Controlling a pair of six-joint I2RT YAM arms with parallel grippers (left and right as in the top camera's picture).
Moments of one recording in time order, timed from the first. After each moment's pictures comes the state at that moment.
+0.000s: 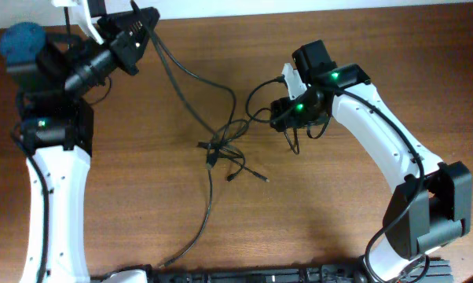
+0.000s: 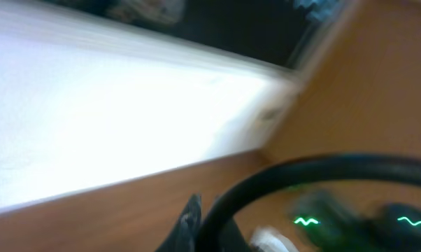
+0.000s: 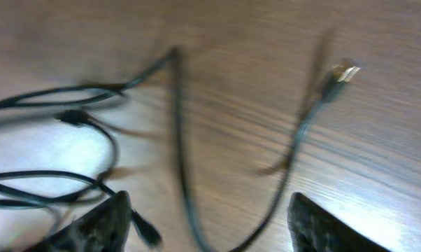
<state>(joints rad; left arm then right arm) 0.09 1.41 1.40 -0.06 0.84 -0.34 0.31 1.79 1.47 -0.98 -0.23 0.13</state>
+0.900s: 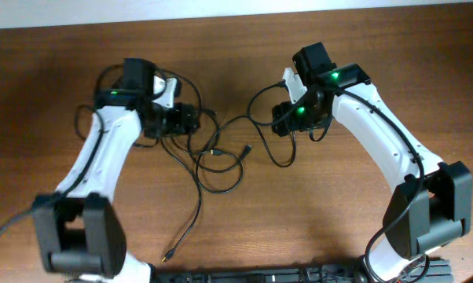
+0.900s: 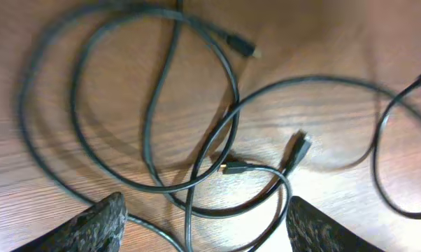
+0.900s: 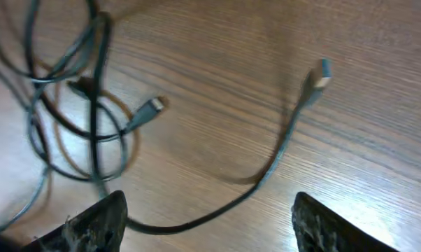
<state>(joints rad) -0.11 1.73 1.31 -0.87 0.35 -0.12 0.31 1.79 1.47 -1.03 -0.27 0.10</state>
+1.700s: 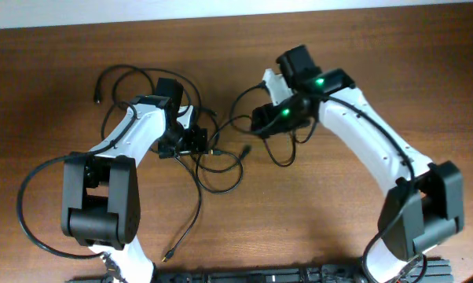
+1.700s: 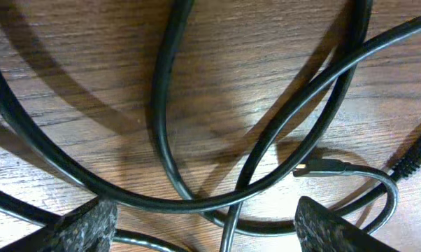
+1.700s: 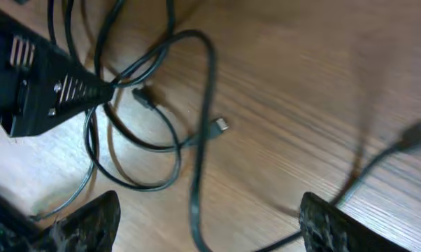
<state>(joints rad) -0.19 1.92 1.25 -0.87 0.23 -0.16 0.40 1.80 1.47 -0.94 -0.35 0.11</state>
